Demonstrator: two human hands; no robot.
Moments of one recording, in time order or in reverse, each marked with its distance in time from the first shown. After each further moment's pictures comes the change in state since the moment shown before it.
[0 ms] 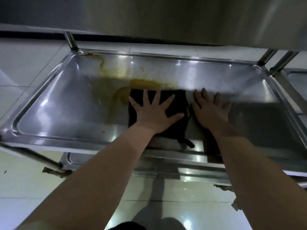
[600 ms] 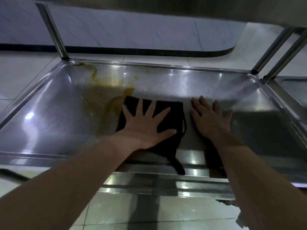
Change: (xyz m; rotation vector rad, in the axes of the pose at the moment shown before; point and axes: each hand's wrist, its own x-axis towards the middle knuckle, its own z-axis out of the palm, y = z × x) left_hand 0.001 -0.023 -0.006 0.058 -0.077 0.166; right_hand 0.012 0.008 0.007 0.031 0.071 0.032
